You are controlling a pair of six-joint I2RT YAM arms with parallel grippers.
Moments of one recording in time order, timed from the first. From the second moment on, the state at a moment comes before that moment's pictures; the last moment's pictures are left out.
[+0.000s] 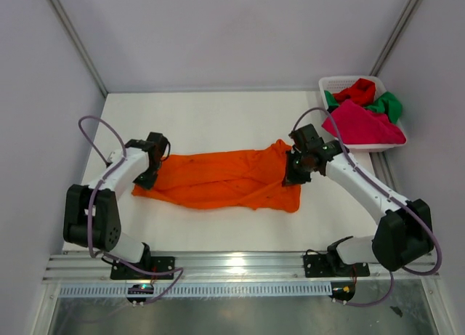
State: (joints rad) left arm -0.20 1.51 0.99 -1.05 -0.59 -1.51; right arm 0.41 1.33 1.02 -0.83 -0.15 0.48
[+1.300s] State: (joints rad) left arm -0.13 1.93 1.57 -1.07 -0.59 -1.15; right arm 0.23 1.86 1.61 -0.82 0.00 0.33
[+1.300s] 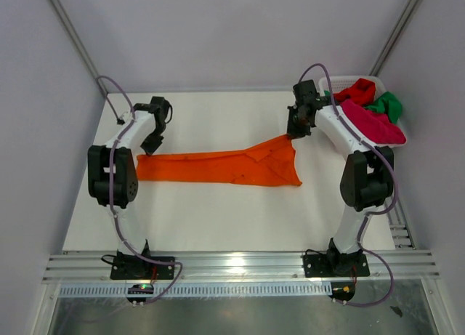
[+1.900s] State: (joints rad) left arm -0.13 2.08 1.65 -0.91 -0.49 -0.99; right arm 0.23 1.96 1.67 -0.85 0.04 0.31
